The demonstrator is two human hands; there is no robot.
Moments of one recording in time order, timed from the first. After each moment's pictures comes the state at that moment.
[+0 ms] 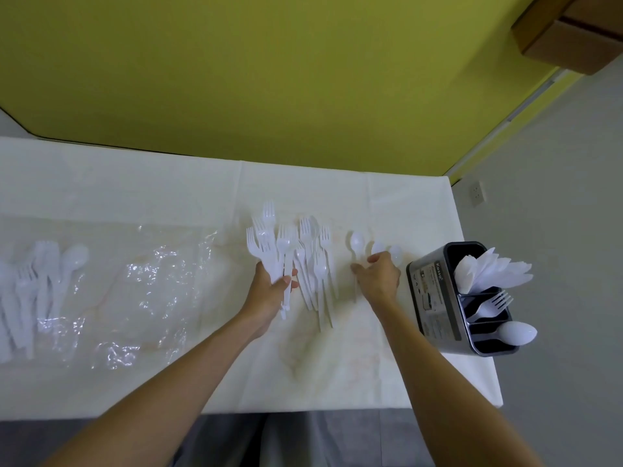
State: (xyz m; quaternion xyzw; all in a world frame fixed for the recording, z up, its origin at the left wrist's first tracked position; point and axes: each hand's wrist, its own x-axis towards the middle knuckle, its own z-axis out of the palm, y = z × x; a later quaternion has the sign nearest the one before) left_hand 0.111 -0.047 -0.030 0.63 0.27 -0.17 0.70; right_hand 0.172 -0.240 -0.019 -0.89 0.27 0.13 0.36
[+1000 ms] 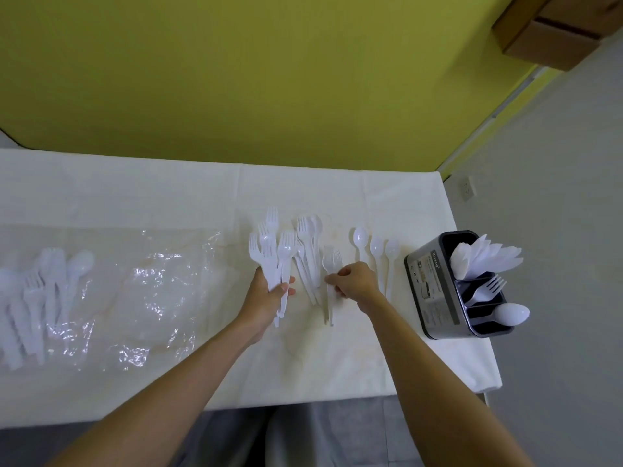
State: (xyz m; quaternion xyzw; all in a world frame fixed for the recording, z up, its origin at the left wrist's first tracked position) left_hand 0.091 -0.032 -0.024 0.66 0.23 -0.19 0.69; right_hand 0.153 -0.218 -0.026 -0.85 0.20 0.28 0.39
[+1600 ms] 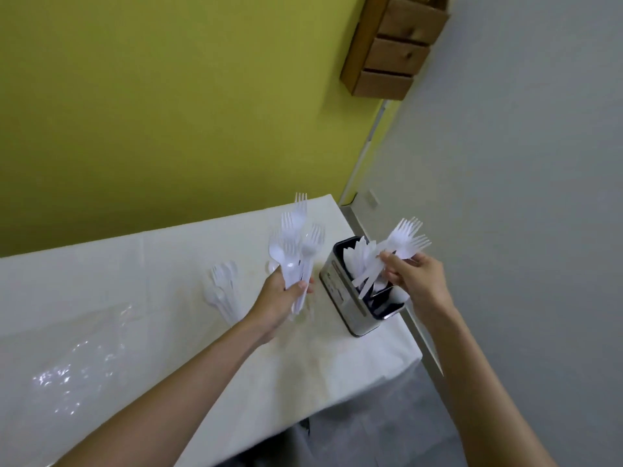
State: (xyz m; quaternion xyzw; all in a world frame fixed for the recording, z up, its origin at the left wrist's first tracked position) left_hand 0.129 -0.161 0.065 0.65 0.00 -0.26 0.71; right_hand 0.089 -0.388 0.134 -0.70 0.31 -0.09 0.64
